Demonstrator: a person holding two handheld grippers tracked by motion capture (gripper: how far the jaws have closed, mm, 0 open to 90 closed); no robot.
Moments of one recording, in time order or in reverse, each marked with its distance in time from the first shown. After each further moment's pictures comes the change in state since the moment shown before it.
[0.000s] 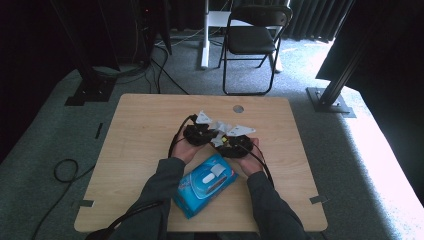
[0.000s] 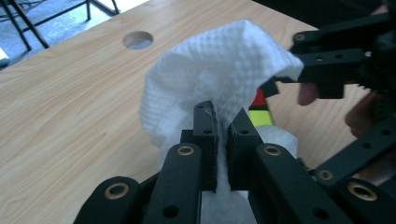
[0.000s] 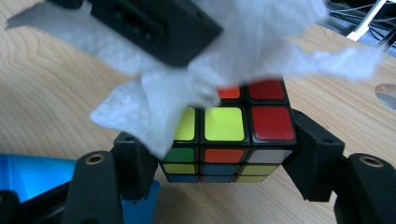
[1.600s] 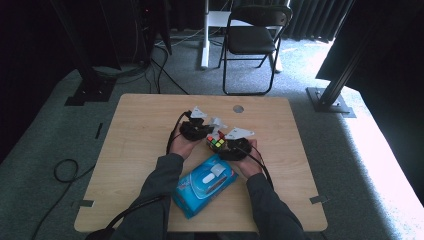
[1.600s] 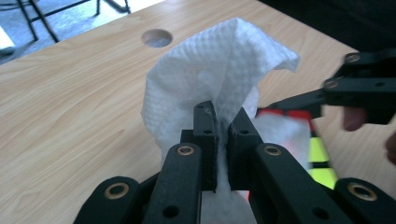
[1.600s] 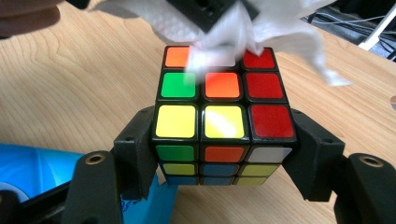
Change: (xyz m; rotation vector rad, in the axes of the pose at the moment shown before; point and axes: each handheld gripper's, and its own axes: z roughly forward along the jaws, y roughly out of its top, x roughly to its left) left arm 0.028 -0.005 0.003 -0.012 0.039 -0.088; right arm 0.009 -0.002 -0.002 -0.023 0.032 -0.031
